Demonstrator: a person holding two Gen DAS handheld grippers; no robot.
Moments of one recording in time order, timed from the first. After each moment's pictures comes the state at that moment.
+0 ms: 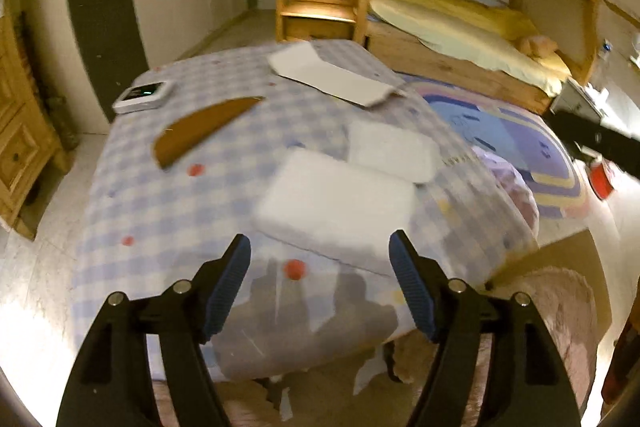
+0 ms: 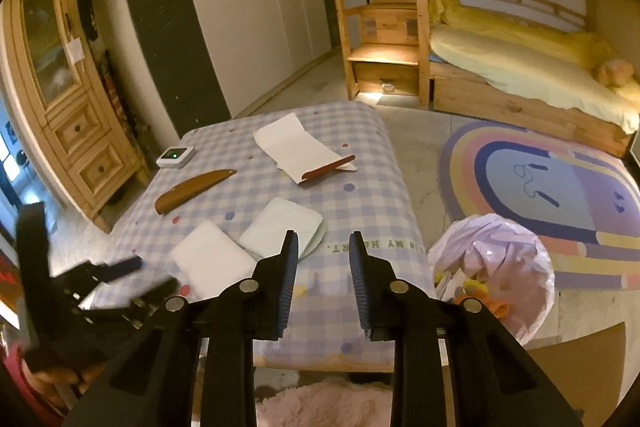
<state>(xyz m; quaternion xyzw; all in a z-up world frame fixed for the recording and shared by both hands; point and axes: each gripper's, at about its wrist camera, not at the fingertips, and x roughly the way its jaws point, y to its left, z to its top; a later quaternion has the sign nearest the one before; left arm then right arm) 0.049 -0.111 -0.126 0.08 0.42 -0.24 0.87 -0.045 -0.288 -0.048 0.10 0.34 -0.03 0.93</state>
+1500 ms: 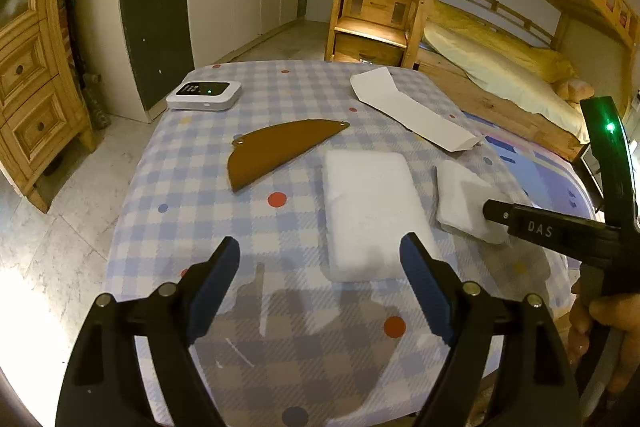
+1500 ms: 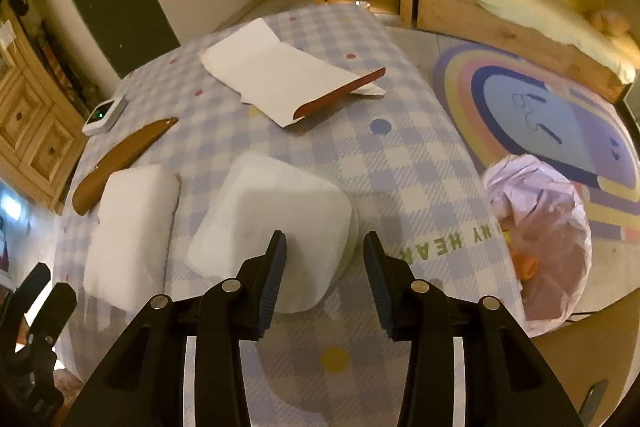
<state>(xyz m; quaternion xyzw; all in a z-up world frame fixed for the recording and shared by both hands) 0.104 -0.052 -0.129 0.03 0.40 -0.17 0.90 0.078 -0.260 -0.134 0.13 0.48 -0.08 0.87</state>
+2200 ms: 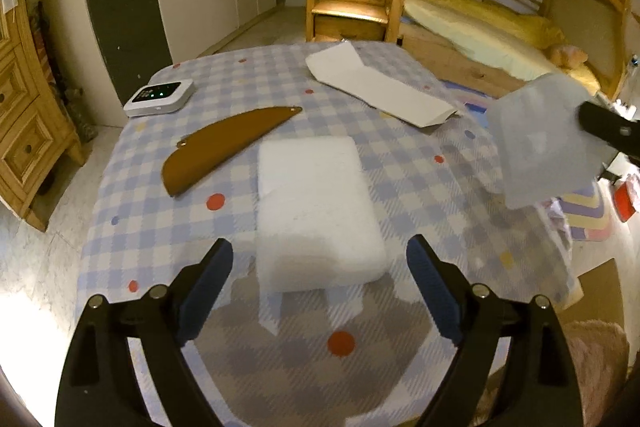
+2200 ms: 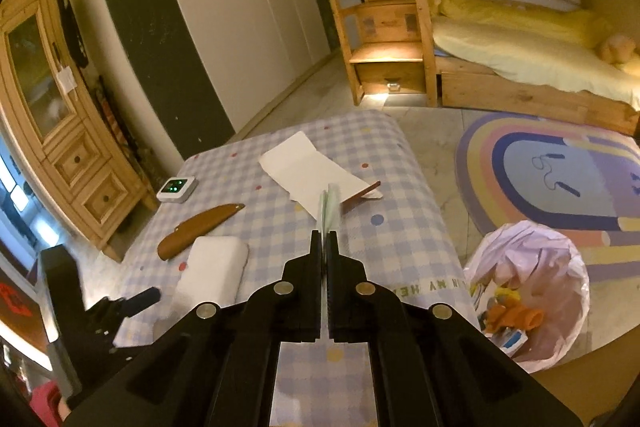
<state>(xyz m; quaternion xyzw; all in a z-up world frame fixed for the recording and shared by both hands) 0.109 -0.106 -0.142 0.08 0.43 -0.18 0.88 0.013 -0.291 -0.051 0.16 0.33 -0.03 0.93</state>
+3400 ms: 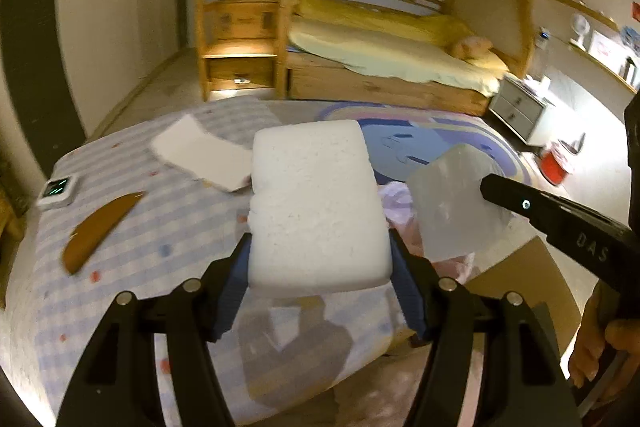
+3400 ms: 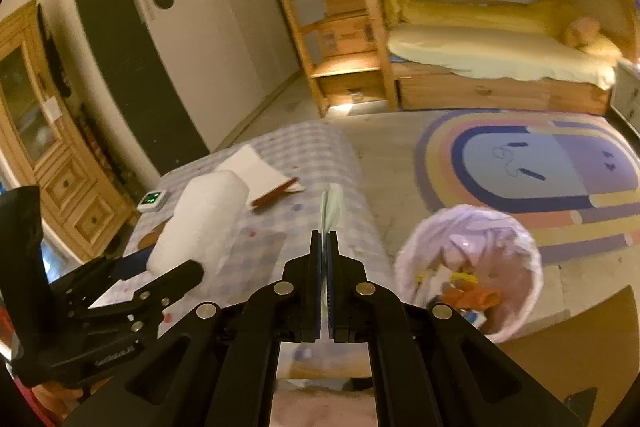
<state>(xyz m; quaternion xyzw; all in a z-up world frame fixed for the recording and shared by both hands) 0.038 -0.215 -0.077 0.09 0.36 -0.35 0.86 -0.078 -0.370 -0.049 0.19 0.30 -0.09 0.93</state>
